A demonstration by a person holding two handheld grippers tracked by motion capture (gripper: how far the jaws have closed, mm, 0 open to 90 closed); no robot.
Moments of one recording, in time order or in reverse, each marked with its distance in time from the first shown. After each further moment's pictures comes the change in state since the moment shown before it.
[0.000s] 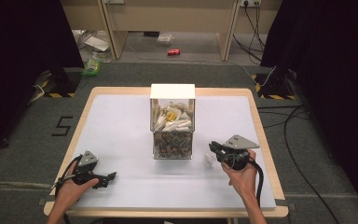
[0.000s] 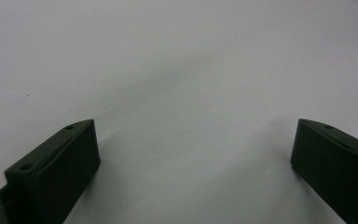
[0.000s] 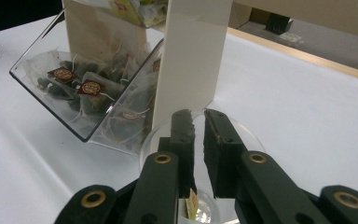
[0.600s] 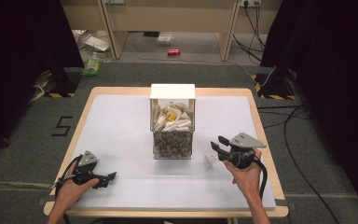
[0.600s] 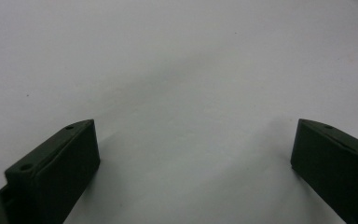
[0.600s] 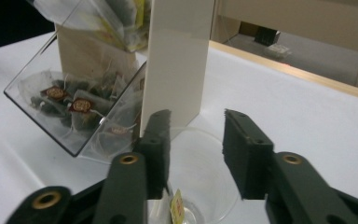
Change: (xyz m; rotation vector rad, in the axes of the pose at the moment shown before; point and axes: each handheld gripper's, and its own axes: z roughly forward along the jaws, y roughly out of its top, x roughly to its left) left arm 0.000 0.000 0.000 0.000 0.000 0.000; right arm -0.008 0.006 -0.011 -0.058 -0.031 0.022
